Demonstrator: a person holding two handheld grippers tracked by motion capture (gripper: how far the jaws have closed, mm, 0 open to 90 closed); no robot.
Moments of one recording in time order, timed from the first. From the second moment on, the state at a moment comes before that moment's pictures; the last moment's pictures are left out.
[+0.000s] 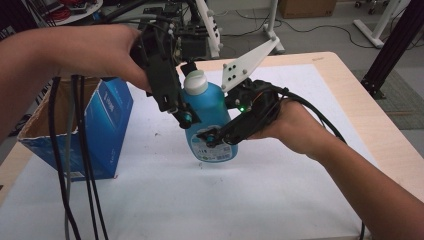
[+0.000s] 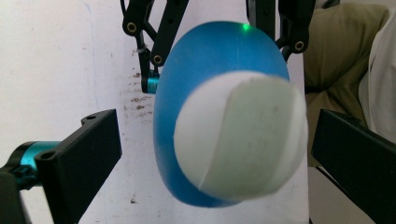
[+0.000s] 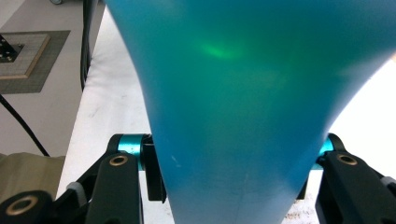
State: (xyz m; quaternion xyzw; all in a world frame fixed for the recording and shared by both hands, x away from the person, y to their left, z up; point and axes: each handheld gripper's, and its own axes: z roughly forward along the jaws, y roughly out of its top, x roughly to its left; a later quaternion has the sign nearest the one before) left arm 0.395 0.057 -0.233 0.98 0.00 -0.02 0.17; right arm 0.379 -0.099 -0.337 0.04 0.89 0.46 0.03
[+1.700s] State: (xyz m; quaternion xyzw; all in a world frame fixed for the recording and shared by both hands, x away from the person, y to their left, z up) left arm 0.394 0.053 -0.241 0.98 -0.05 -0.03 0.16; right arm 0.377 -0.092 -0.336 0.04 0.88 0.47 0.02
